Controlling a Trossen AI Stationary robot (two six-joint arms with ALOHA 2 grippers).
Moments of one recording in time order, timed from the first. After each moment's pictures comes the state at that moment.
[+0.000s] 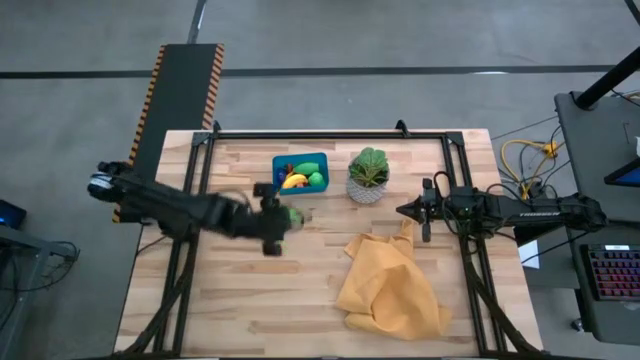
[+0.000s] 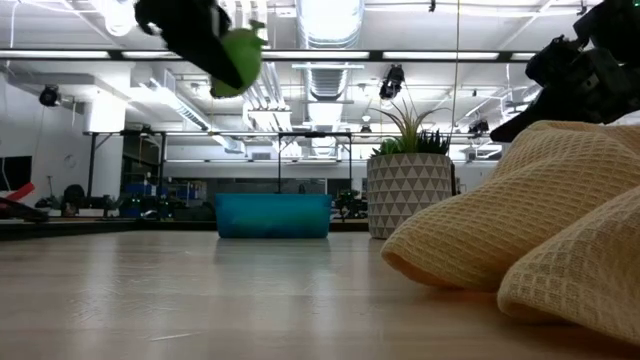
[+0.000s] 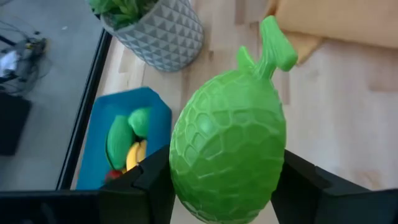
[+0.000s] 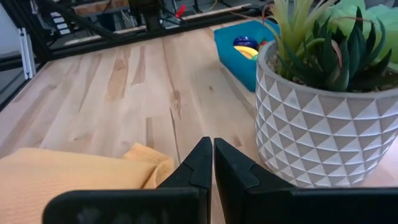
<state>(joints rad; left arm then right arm) -0.30 1.32 1.08 -0.67 -0.58 -0.09 -0.07 0.37 0.11 -0.05 0.05 0.18</state>
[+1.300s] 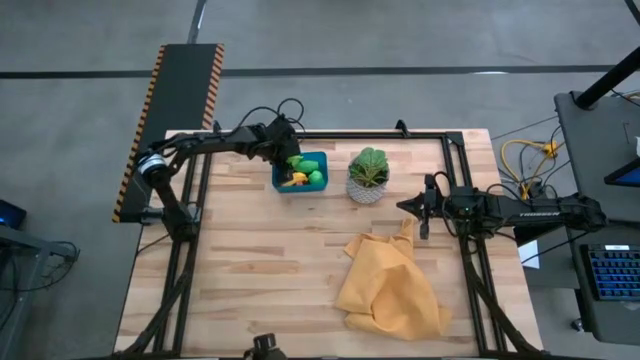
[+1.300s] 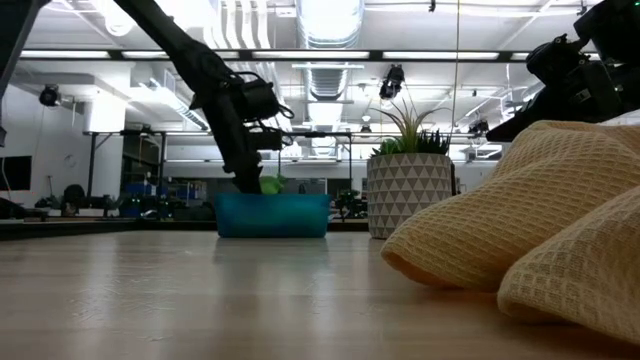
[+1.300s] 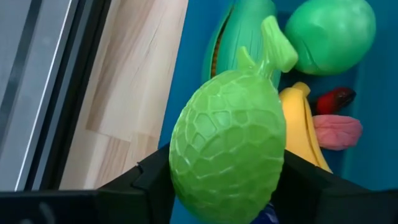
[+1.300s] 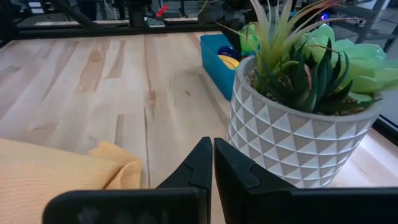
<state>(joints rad) 0.63 1.71 1.11 -0.44 0.03 0.41 -0.07 0.37 0.11 -0.04 0.13 0.02</state>
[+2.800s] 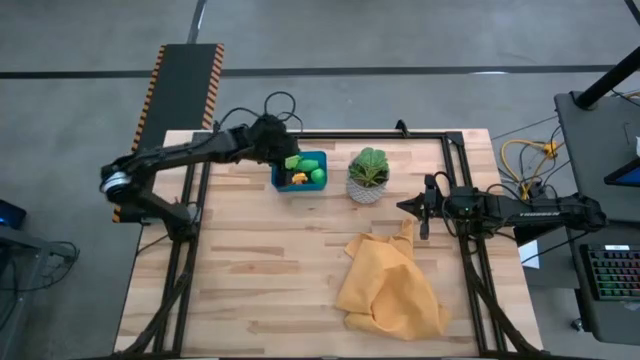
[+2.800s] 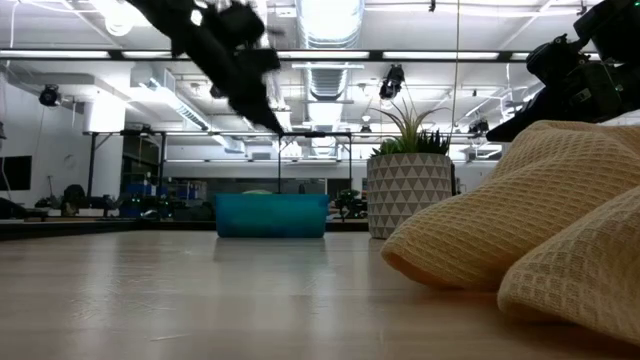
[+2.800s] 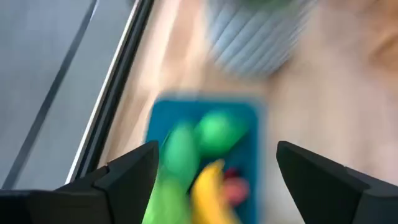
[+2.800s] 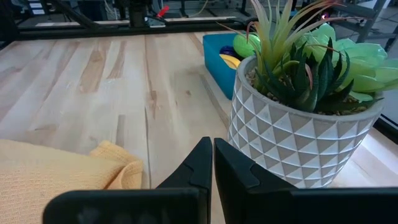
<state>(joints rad) 0.50 1.44 1.10 -0.42 0.10 0.35 -0.07 0.37 0.11 -0.05 0.13 0.02</state>
